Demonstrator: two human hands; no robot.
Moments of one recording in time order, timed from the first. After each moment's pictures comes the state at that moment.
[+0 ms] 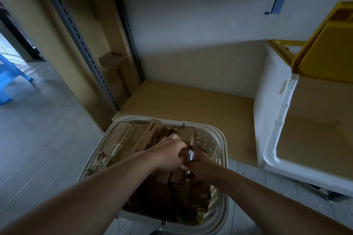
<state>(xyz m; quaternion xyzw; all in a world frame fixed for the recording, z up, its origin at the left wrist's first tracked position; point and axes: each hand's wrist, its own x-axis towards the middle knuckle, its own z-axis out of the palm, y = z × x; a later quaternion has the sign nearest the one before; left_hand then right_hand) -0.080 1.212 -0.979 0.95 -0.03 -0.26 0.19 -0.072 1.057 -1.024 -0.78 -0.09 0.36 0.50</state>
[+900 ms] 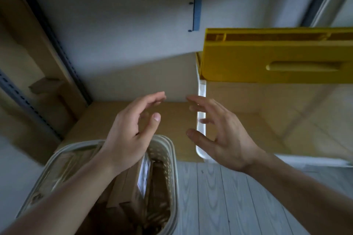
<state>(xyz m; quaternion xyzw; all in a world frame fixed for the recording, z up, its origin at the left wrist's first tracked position) -0.086 1.139 -0.880 0.85 -0.21 0.15 0.46 -0.088 0.905 -0.883 -0.86 -0.25 -0.11 0.42</state>
